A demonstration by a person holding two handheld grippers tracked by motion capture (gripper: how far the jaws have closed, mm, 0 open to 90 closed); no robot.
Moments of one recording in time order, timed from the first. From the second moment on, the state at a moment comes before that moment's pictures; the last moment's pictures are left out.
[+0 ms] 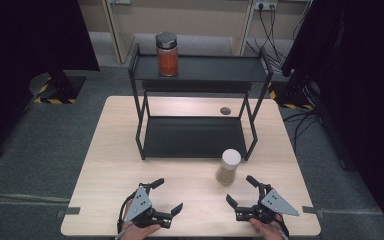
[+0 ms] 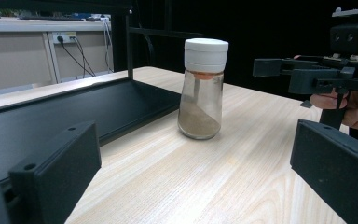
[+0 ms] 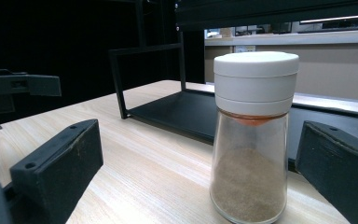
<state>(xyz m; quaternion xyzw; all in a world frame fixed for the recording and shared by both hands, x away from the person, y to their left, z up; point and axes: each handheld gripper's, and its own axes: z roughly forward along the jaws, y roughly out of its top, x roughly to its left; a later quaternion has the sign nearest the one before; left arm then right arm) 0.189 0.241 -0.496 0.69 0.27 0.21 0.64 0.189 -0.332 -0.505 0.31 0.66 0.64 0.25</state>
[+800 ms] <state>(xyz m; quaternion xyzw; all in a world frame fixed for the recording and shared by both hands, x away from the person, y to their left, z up) 0.186 0.242 -0.502 0.68 0.28 0.22 0.64 0.199 -0.322 -0.496 0.32 0.66 0.62 0.28</state>
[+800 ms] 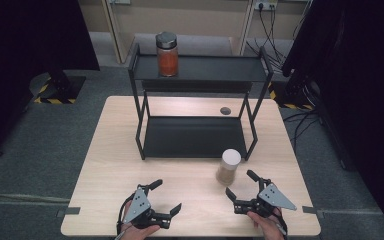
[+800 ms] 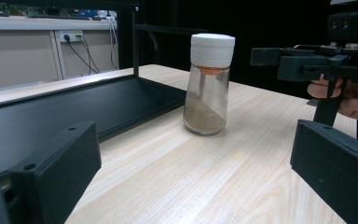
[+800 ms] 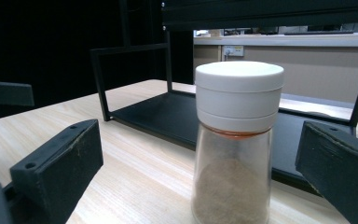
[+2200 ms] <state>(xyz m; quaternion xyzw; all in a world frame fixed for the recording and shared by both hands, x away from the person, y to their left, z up) 0.186 0.242 -0.509 0.68 0.28 0.21 0.64 0.251 -0.286 -0.491 0.36 0.68 0.57 0.29</state>
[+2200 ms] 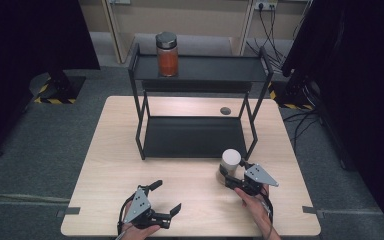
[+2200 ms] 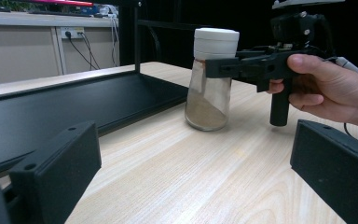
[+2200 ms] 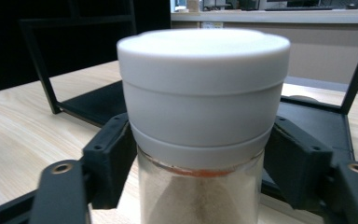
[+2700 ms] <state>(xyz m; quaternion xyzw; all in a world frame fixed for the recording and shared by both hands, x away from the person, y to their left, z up) 0.188 0.241 -0.510 0.68 0.28 0.21 0.64 0.246 -0.285 -0.485 0.36 0.67 0.58 0.30</state>
